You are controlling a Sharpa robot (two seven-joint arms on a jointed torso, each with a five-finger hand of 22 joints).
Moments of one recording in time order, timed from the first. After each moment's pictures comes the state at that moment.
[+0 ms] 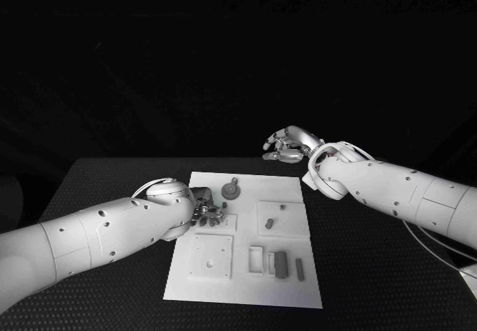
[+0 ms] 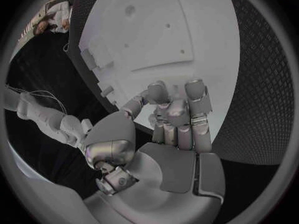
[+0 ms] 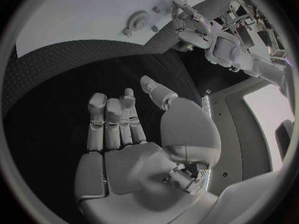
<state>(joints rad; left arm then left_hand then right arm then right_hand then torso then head) 1.31 -0.48 -0.16 1.23 -1.25 0.06 -0.48 0.71 0.04 0.58 -0.27 0.33 1.17 0.01 0.41 0.64 1.43 -0.10 0.73 0.73 1.32 -0.19 1.34 0.73 0.01 1.38 -0.25 0.55 1.31 1.29 -0.65 0.00 1.11 -1.11 -0.41 0.11 1.02 -0.16 0.64 -0.22 0.09 0.91 0.12 0.30 0.53 1.02 0.02 1.06 1.06 1.14 -0.08 1.32 1.00 0.22 1.01 -0.02 1.18 1.30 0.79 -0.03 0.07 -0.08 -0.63</state>
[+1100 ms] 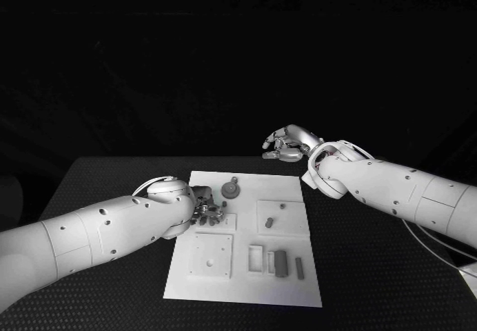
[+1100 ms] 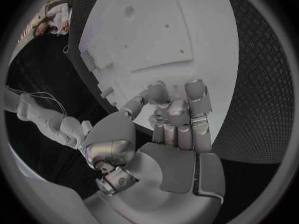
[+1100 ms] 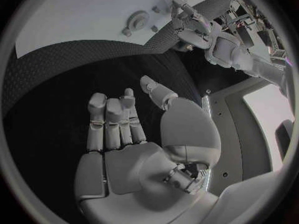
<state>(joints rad) 1.31 -0.48 -0.16 1.23 -1.26 0.08 -0.48 0.71 0.04 0.58 -0.27 0.32 1.17 0.01 0.41 0.64 1.43 -0.10 0.73 0.73 1.31 -0.19 1.34 0.71 0.01 1.38 -0.25 0.55 1.31 1.29 -0.65 0.00 1.11 -1.11 -0.40 0.11 1.02 -0.16 0.64 -0.22 0.09 0.91 0.12 0.30 0.53 1.02 0.02 1.06 1.06 1.14 -0.08 1.32 1.00 0.22 1.01 -0.02 1.18 1.30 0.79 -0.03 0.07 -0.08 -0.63</state>
